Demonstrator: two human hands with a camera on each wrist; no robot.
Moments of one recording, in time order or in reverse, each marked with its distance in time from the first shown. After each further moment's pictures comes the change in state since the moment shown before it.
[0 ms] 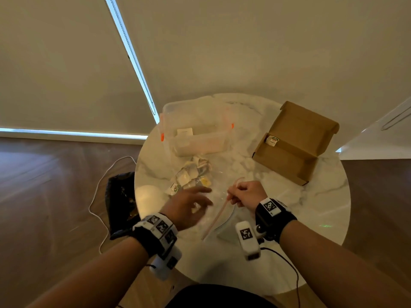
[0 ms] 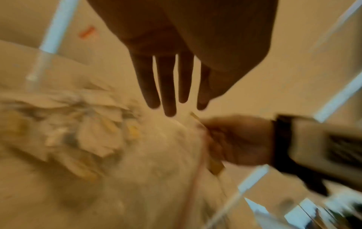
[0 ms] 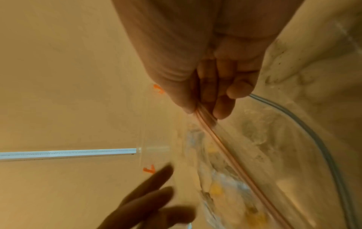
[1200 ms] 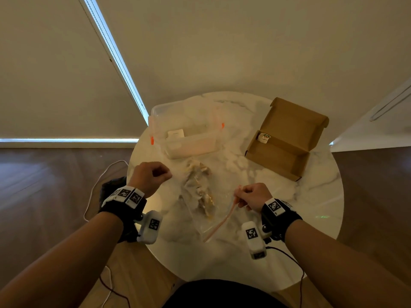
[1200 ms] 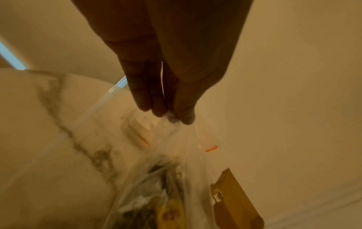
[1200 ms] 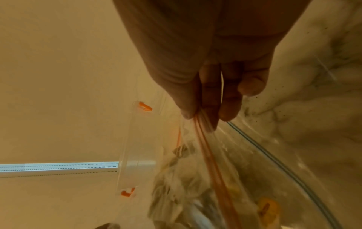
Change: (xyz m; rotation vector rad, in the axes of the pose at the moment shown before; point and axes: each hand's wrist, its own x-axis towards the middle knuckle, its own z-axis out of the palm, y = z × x) left_hand 0.037 -0.058 -0.065 -0.047 0.173 -0.420; right_hand 0.011 0.023 -0.029 -0.071 0.053 0.082
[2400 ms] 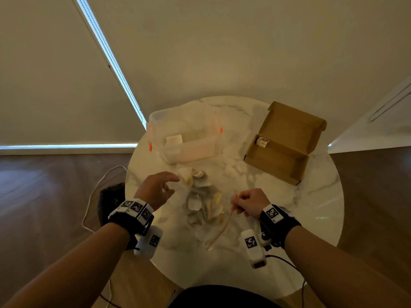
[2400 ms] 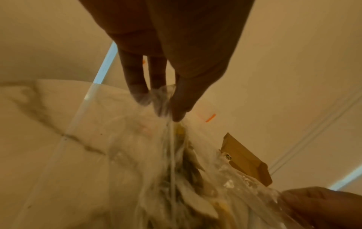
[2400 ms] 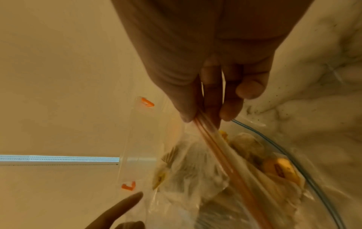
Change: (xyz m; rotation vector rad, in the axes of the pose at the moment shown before) left_hand -0.002 -0.001 0.018 0.159 -0.066 0.162; right_hand -0.001 -0.004 0.004 -0.033 -0.046 -0.008
